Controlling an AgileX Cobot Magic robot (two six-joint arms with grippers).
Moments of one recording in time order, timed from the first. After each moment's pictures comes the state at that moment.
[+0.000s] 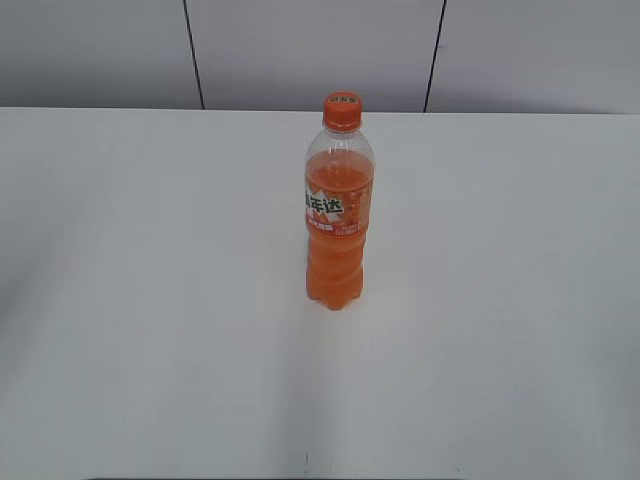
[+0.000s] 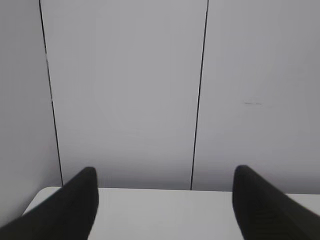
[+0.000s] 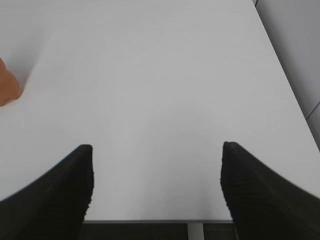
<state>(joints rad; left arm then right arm) 0.01 0.64 -0.54 0.02 -0.03 -0.04 0.03 -0.01 -0.51 0.01 1.09 -0.06</state>
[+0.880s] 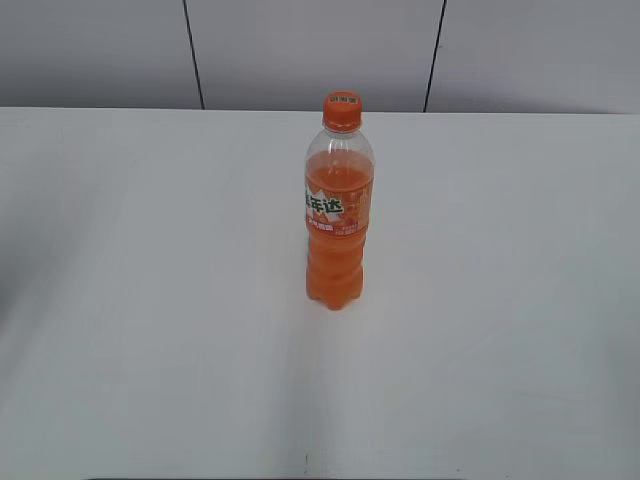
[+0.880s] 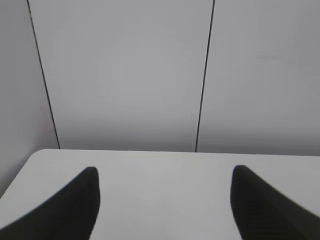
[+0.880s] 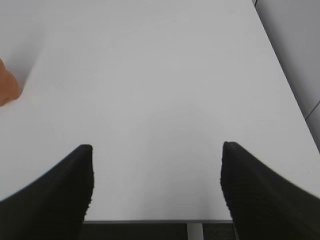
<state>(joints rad) 0.01 0.95 -0.54 0.05 -0.16 -0.04 0.03 -0.01 -0.51 0.01 1.09 -0.06</state>
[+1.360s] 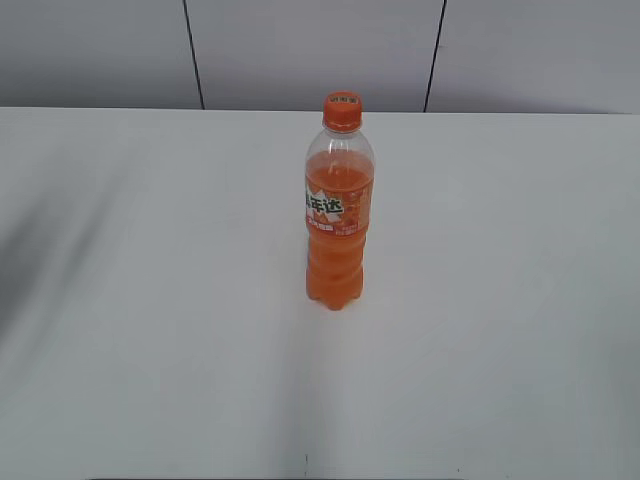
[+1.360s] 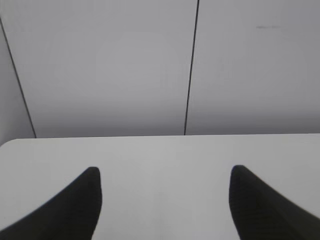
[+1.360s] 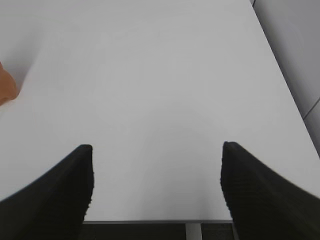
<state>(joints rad) 0.01 1.18 -0.54 0.31 -0.36 -0.28 0.03 -0.01 -0.51 0.00 1.09 -0.06</state>
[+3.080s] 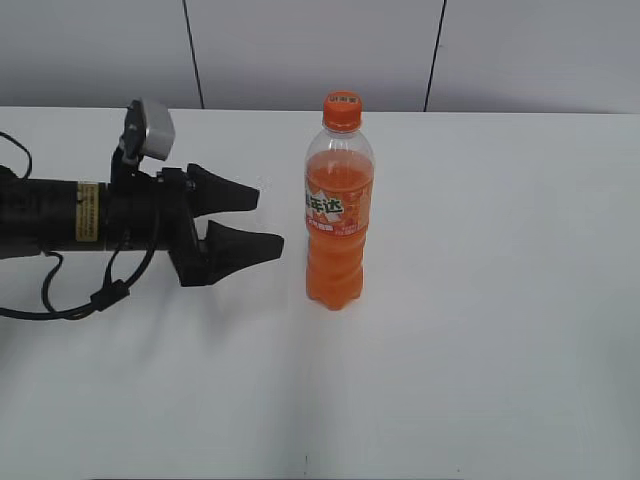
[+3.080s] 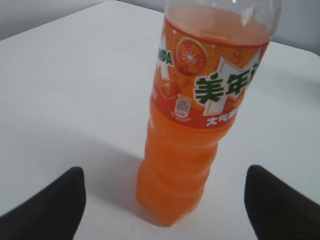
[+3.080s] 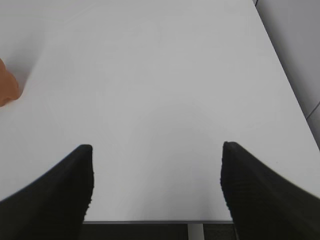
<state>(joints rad) -0.18 2.00 -0.86 1.33 -1.05 -0.67 0.03 -0.01 -0.51 0.01 1.09 -0.06</state>
